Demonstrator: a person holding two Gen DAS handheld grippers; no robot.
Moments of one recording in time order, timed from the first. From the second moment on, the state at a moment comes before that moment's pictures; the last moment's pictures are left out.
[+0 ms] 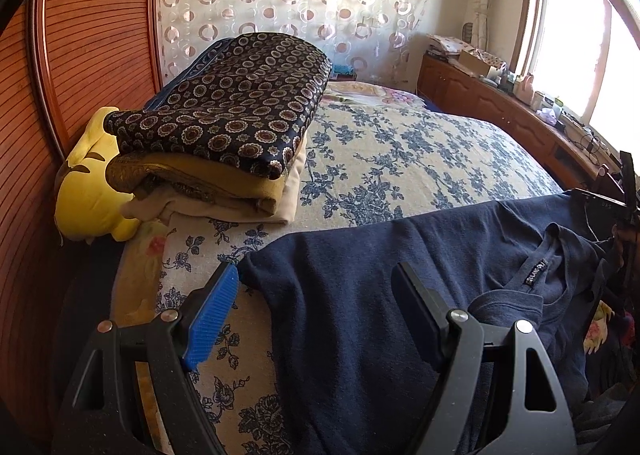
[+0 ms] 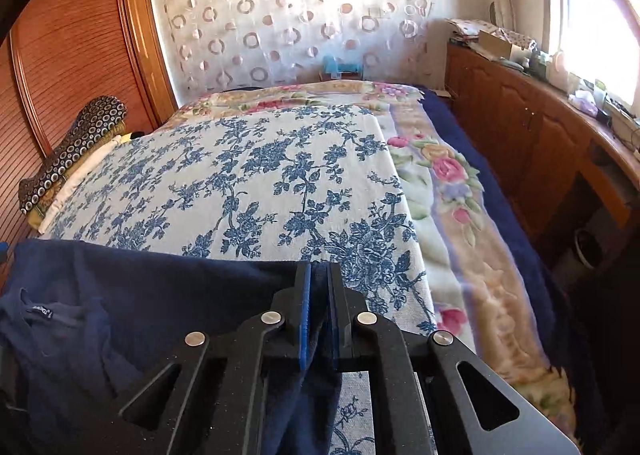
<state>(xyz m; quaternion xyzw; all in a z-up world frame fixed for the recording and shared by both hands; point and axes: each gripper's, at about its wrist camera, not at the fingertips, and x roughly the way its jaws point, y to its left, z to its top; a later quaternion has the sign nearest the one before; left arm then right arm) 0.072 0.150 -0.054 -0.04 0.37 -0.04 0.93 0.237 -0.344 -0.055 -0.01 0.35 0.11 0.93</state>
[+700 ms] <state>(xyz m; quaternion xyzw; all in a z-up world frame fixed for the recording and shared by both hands) 0.114 0.172 -0.080 -0.03 0.42 -0.03 0.90 0.246 -0.332 -0.070 -0.06 0.37 0.12 0.92</state>
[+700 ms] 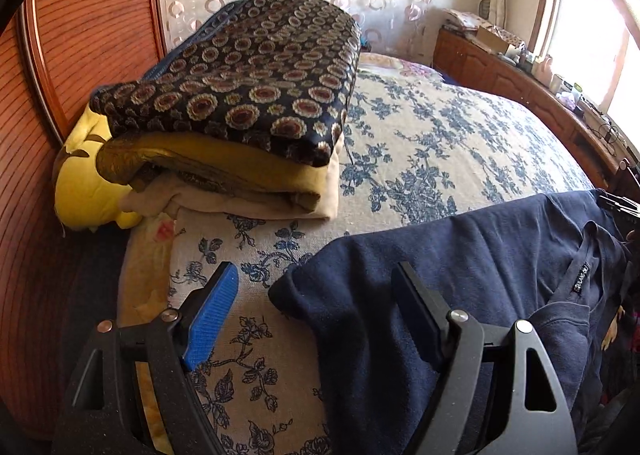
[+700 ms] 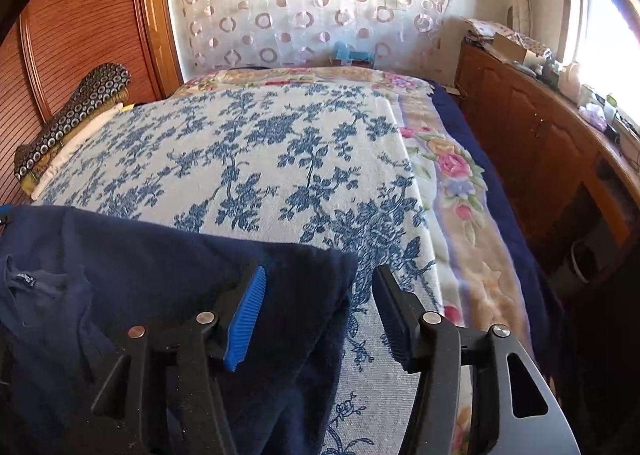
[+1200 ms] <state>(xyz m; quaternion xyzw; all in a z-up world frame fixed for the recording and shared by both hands) 0.113 0.171 -0.092 -0.05 0.43 -0.05 0.90 0.255 -0.330 -0.077 -0.06 0.38 0.14 0.91</state>
